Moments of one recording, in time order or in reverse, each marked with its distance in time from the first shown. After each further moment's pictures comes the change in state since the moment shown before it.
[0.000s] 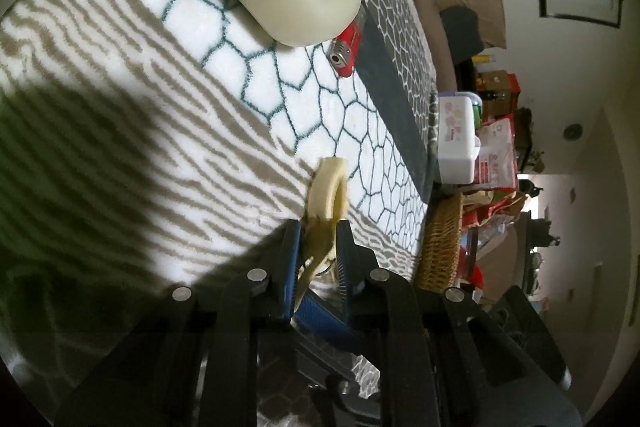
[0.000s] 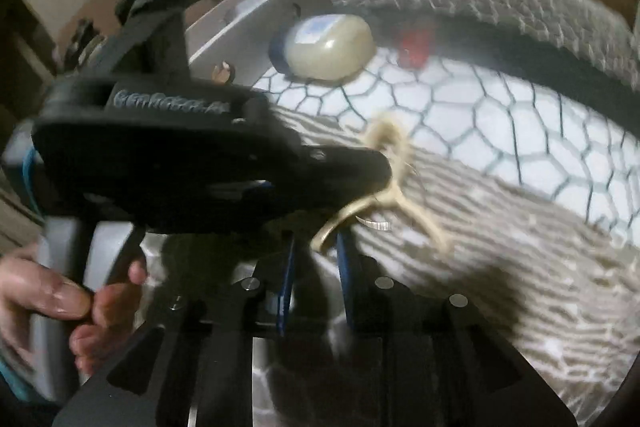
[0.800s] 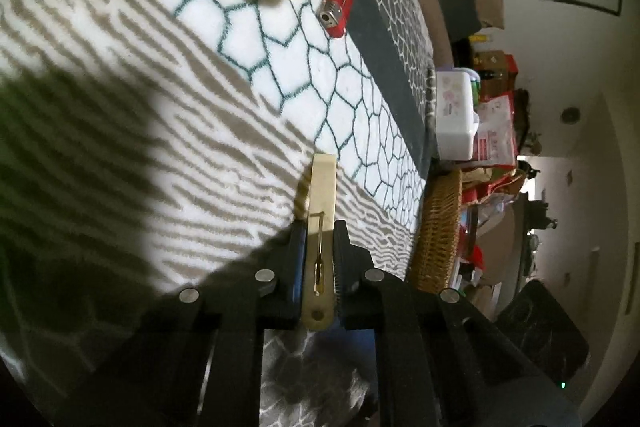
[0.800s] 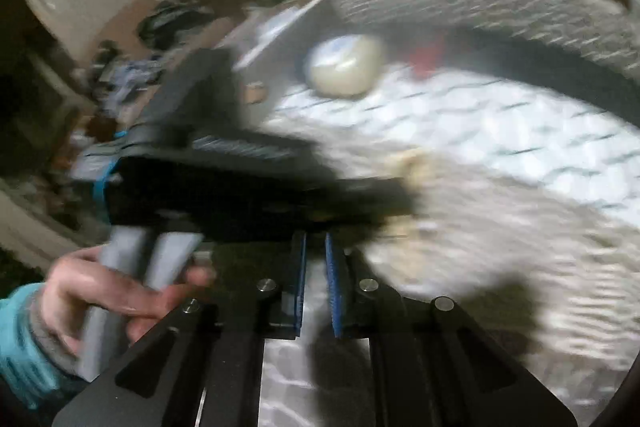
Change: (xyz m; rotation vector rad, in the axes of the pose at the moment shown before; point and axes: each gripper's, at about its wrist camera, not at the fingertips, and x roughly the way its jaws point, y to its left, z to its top) left arm 0.017 -0.010 -0.010 0.016 0.084 -0.010; right arm -0.045 -0.019 -0.001 0.045 -0.055 0.018
